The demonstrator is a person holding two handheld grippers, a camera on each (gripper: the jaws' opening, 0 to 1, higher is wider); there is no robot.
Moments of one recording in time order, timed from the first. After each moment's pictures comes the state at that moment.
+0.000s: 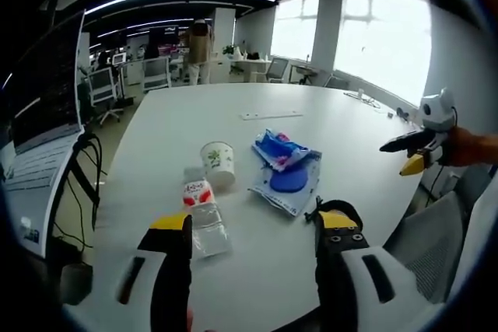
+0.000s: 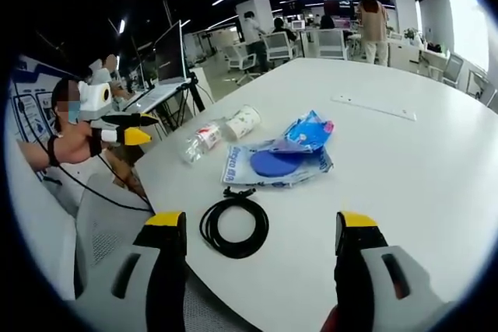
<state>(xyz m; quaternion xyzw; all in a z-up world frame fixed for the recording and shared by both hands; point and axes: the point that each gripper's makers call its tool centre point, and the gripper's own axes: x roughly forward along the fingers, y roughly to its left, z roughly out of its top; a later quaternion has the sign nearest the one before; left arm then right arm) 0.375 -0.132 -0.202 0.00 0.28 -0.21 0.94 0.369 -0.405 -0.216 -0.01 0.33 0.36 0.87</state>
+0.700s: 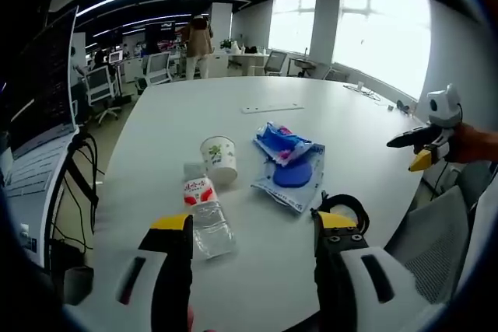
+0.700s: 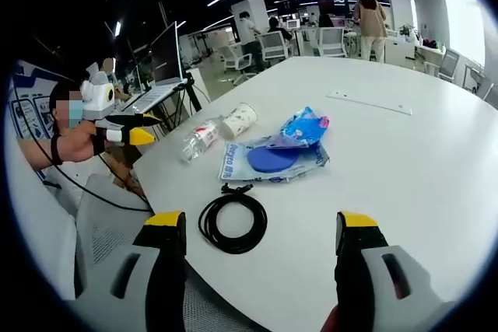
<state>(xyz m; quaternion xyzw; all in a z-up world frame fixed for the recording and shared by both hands) 0.386 -0.130 -0.212 0.02 0.29 -0.21 0.93 0.365 -0.411 -0.221 0.00 0.34 0.35 0.87</state>
